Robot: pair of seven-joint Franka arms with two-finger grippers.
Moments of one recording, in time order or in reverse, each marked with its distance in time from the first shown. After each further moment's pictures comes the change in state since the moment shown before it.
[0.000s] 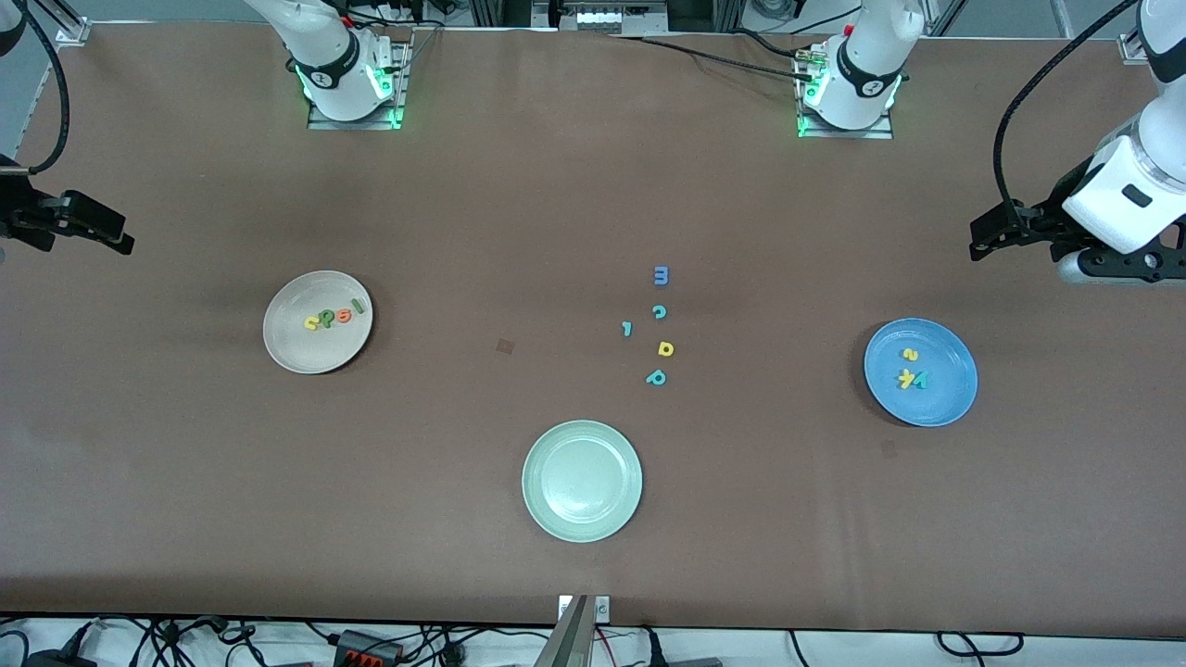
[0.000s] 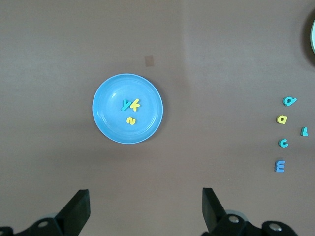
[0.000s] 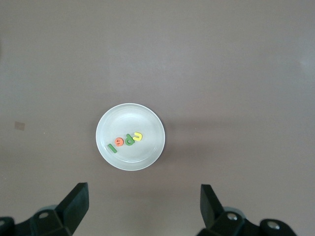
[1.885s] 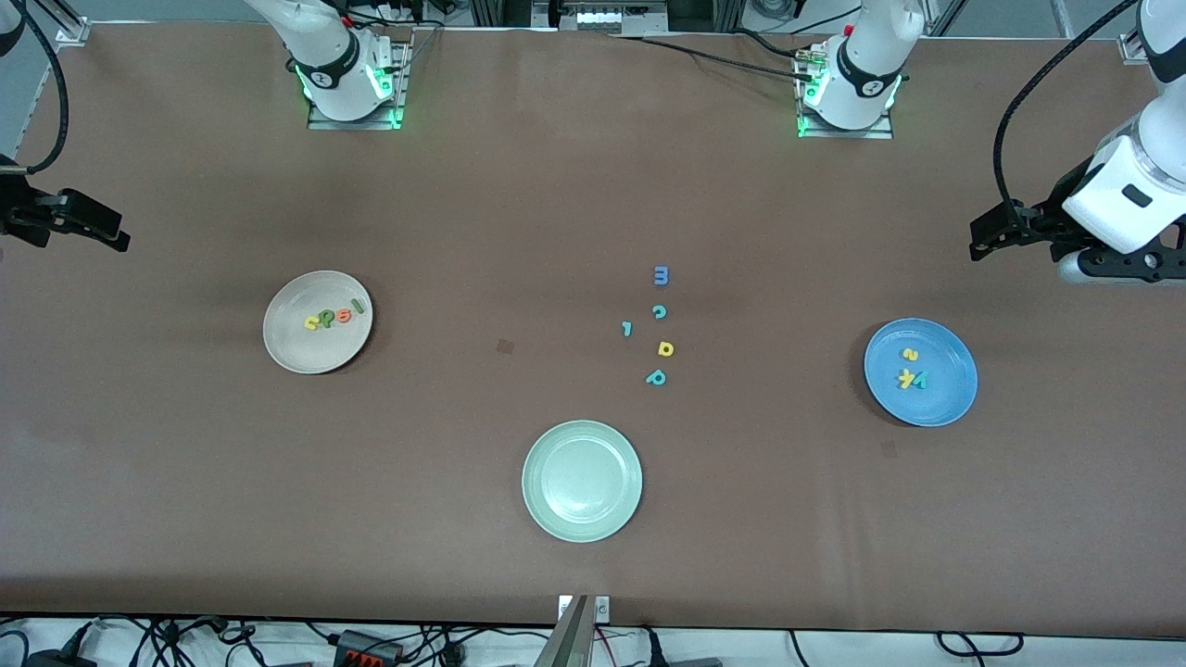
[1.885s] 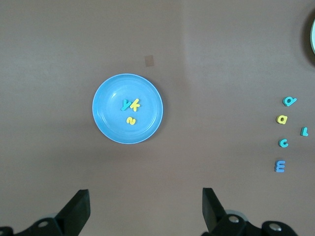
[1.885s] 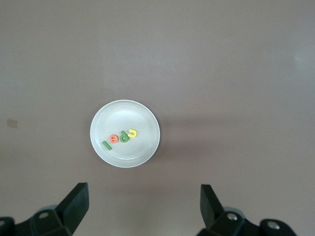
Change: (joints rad) left arm 0.000 0.000 0.000 0.000 0.000 0.000 0.000; right arm -0.008 -0.003 0.001 -0.006 -0.017 -0.010 0.000
